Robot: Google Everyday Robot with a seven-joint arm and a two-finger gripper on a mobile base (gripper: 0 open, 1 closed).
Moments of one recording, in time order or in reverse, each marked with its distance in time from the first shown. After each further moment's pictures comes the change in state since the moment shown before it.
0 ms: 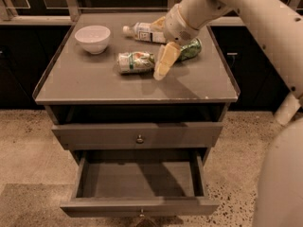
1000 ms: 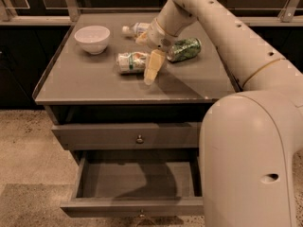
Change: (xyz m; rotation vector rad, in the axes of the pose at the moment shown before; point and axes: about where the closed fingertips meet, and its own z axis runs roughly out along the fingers) arm 0.007 -0.023 0.080 -0.157 0.047 -0.036
